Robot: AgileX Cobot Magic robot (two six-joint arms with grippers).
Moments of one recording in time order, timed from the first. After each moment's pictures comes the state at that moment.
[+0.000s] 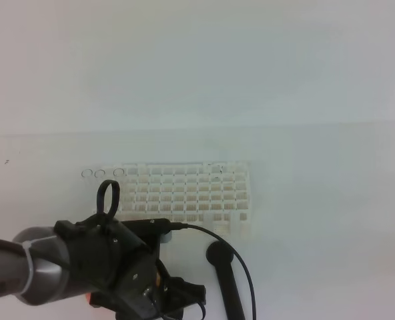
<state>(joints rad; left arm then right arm) -0.76 1.70 -0.82 0.18 0.46 -0.72 0.07 0.42 -0.64 -0.06 0.92 -0.09</state>
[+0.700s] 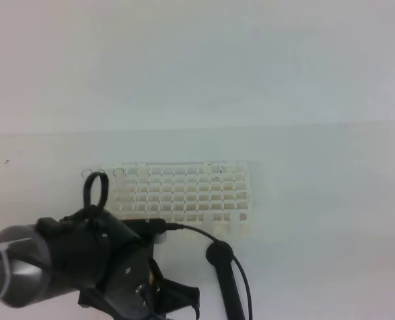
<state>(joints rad) -0.76 1.58 -0.84 0.18 0.55 -0.70 0.07 0.42 -0.64 -0.05 0.91 -0.09</state>
